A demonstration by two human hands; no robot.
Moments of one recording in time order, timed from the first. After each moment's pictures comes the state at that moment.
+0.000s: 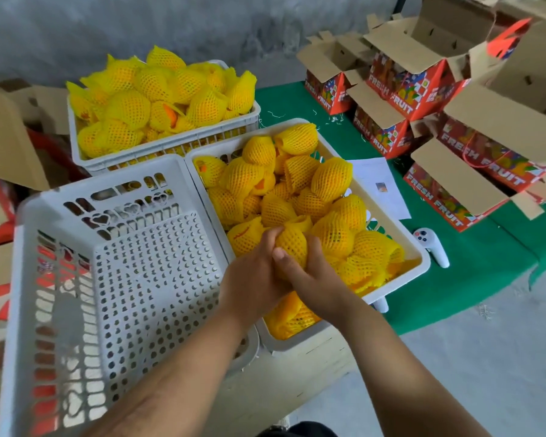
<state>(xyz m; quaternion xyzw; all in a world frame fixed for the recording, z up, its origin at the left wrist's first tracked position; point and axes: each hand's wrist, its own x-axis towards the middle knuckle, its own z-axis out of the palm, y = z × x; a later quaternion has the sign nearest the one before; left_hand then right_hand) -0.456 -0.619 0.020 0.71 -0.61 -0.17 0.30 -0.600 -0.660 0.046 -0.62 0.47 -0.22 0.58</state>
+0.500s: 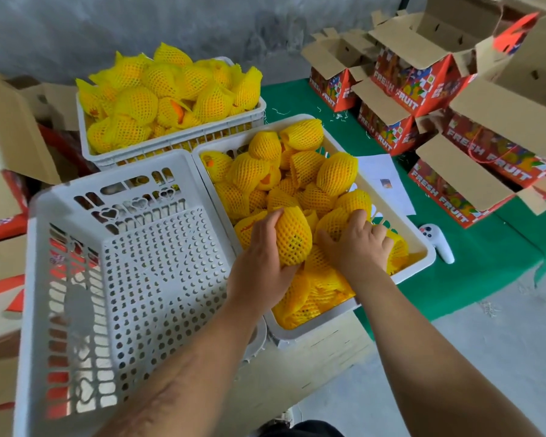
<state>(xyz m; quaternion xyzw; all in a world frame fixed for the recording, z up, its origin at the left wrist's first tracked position) -0.455 -0.617 0.013 0.70 -0.62 -0.13 0.34 -0.613 -0.724 0.005 -0.68 0.72 -0.07 0.12</state>
